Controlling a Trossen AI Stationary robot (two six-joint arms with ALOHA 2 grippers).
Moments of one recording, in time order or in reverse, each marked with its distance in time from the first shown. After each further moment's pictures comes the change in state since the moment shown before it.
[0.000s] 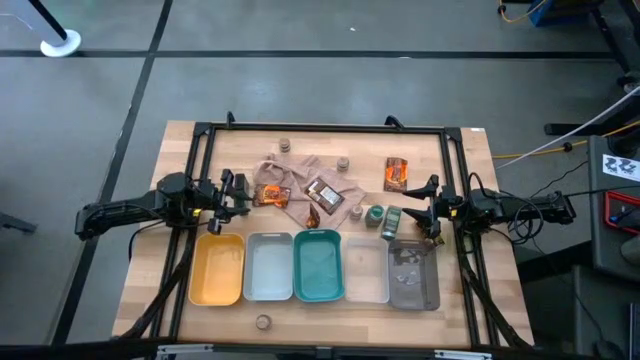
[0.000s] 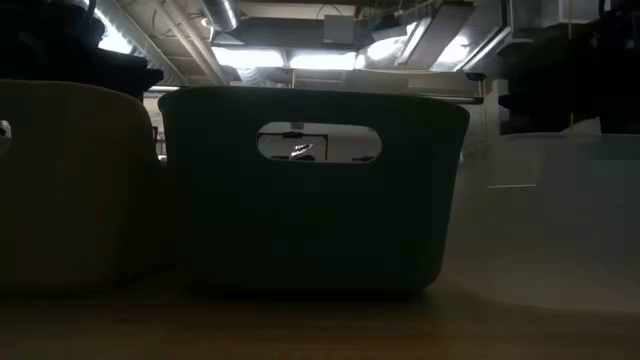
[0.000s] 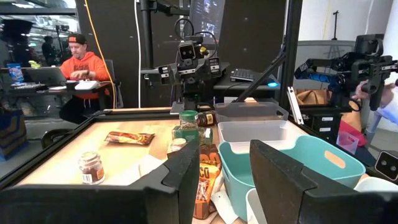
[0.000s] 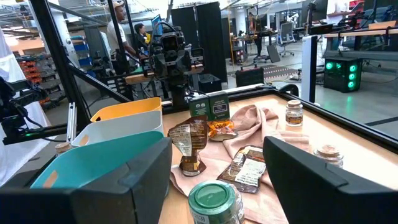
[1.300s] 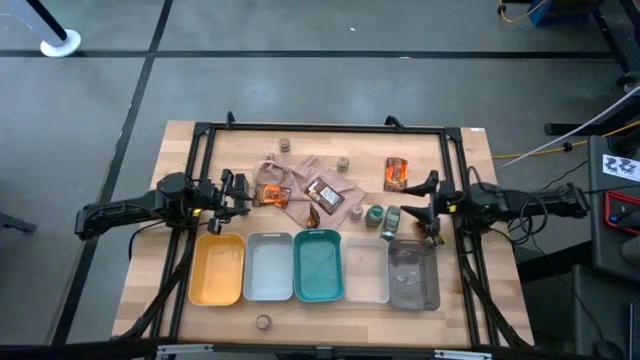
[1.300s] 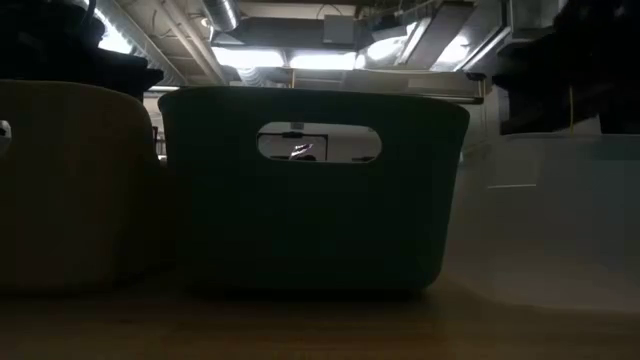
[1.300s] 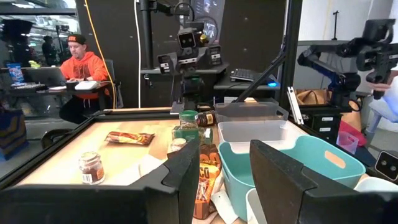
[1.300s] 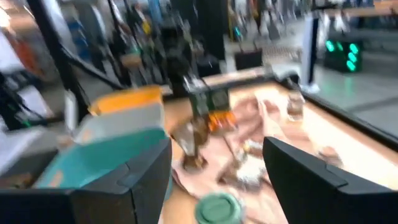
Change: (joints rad) left arm 0.000 0.000 0.000 0.000 0.000 0.000; right arm 0.000 0.270 0.201 -0.036 -0.004 0.028
